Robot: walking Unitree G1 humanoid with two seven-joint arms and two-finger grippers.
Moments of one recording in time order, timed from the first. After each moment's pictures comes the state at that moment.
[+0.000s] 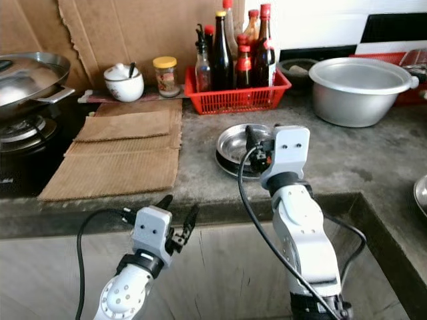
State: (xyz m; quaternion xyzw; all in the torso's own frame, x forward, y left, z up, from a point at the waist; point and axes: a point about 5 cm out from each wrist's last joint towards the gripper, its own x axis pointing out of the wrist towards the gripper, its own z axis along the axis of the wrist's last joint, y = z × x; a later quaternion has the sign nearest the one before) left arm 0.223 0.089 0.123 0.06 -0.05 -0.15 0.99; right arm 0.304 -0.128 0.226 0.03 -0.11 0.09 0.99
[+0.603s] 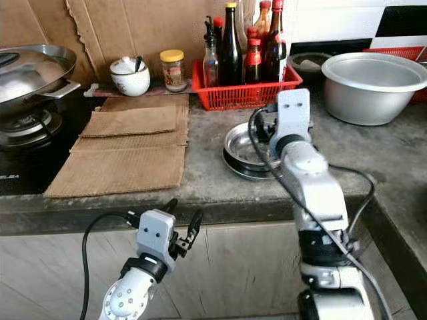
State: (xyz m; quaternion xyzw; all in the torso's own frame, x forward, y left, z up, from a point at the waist) left arm 0.218 0.080 0.119 0.05 -0.04 -0.17 0.98; right arm 0.356 -0.168 0.260 -0.04 -0.01 0.01 1.00
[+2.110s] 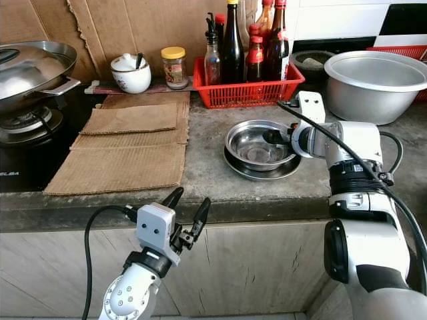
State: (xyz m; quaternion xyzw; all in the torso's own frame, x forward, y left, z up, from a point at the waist) left arm 0.215 0.070 0.141 0.01 -0.10 -0.20 0.97; right arm 0.386 -0.203 0.249 0.08 0.26 0.09 0.96
